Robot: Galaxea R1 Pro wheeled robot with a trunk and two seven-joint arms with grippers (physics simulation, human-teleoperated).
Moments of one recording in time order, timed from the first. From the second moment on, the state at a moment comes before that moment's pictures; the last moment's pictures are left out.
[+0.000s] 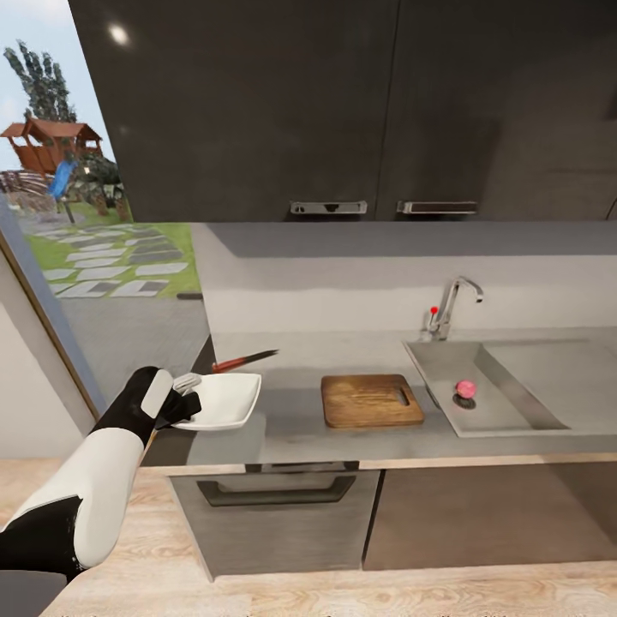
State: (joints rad) left arm -1.01 0.06 0.27 -0.59 0.34 0.96 0.36; right arm 0.29 0.05 0.03 -0.64 -0.03 -0.34 -0.05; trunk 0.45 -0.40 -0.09
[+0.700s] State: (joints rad) left arm -1.01 0.06 0.27 -0.59 0.34 0.96 0.36; right arm 0.29 0.05 0.03 -0.64 -0.03 -0.34 -0.05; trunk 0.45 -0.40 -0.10
